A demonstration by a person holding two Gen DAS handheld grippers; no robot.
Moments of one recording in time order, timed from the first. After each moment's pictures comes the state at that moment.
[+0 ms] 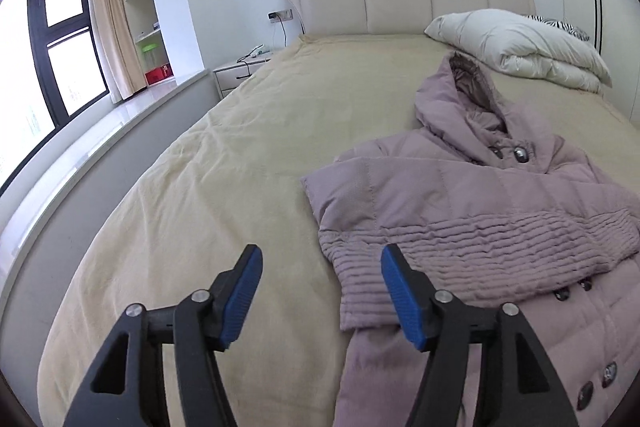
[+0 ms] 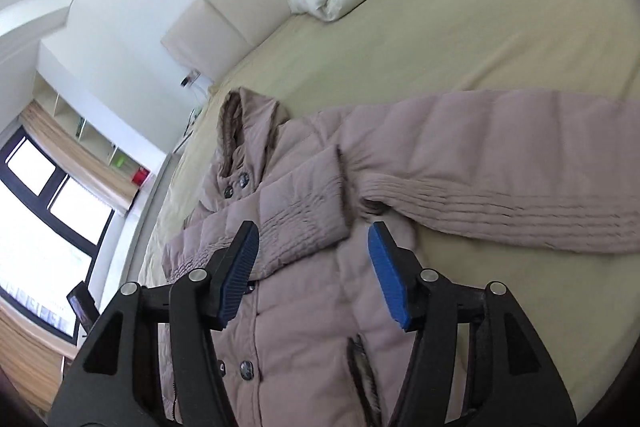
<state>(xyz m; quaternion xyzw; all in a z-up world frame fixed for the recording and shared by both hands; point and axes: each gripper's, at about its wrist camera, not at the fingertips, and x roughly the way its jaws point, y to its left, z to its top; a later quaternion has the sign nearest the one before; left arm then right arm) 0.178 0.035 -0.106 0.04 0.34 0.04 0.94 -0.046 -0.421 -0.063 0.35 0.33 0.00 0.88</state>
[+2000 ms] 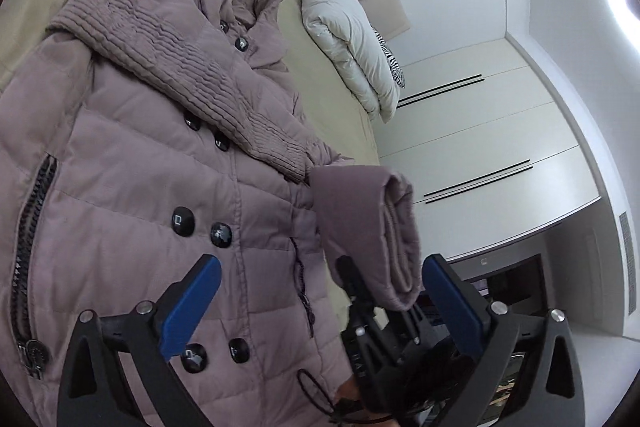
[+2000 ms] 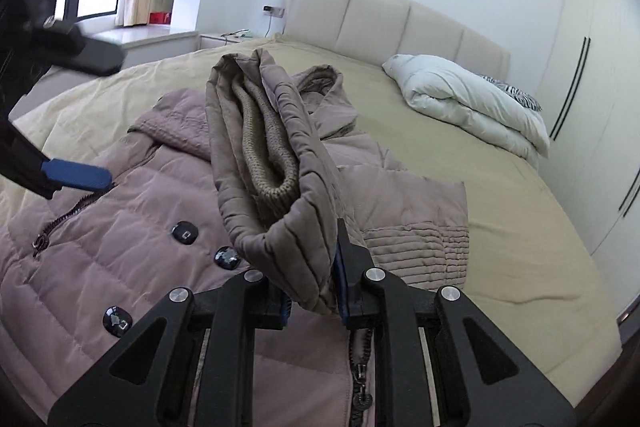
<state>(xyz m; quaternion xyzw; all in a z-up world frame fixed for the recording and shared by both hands) 0.056 -0.043 -0.088 -0.40 0.46 -0.34 0.72 -0.204 -0.194 -0.043 -0.15 0.29 0.02 0.94</state>
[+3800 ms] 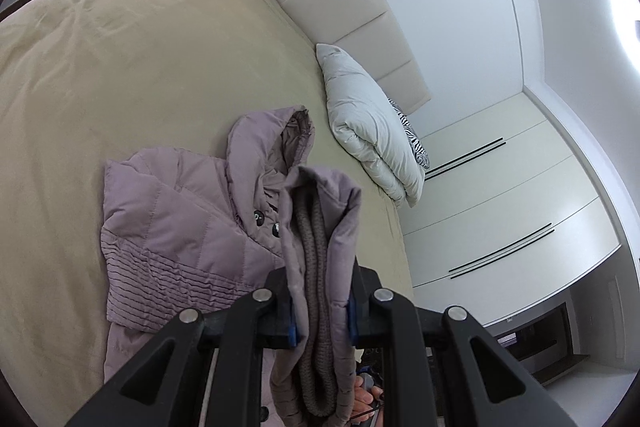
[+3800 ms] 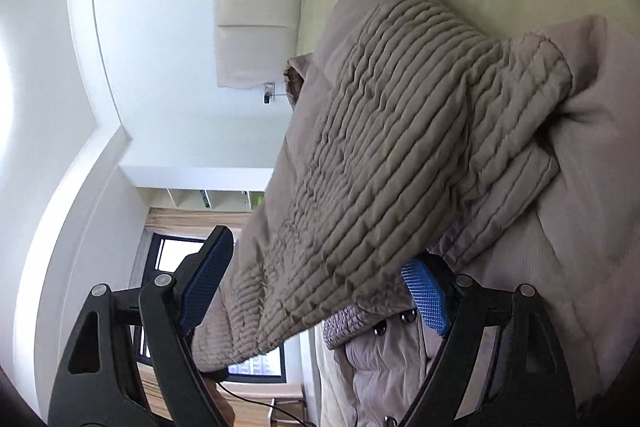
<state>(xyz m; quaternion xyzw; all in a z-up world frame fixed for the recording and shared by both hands) 0.232 0.086 -0.009 -0.40 0.40 -0.25 0.79 0.081 -0.342 -0.193 0.65 0.28 0.18 0.68</state>
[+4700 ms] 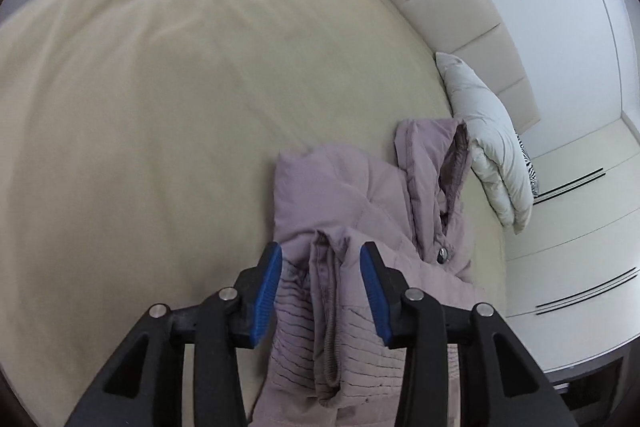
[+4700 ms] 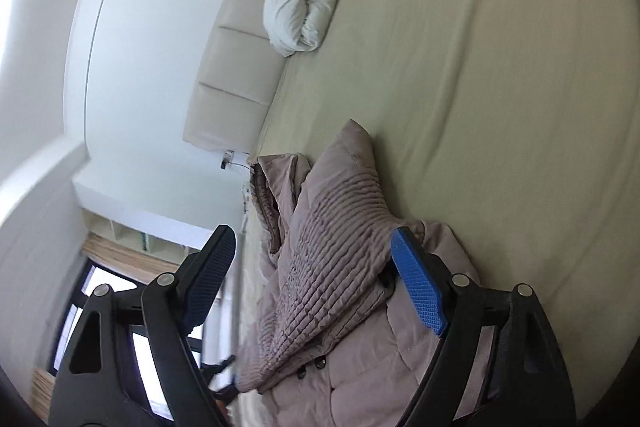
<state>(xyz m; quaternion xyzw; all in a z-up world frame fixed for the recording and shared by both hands) 0.261 0.134 -0.122 -0.35 0.45 -0.07 0.82 0.020 -0.443 -0.121 0.53 0.24 0.03 0.82</state>
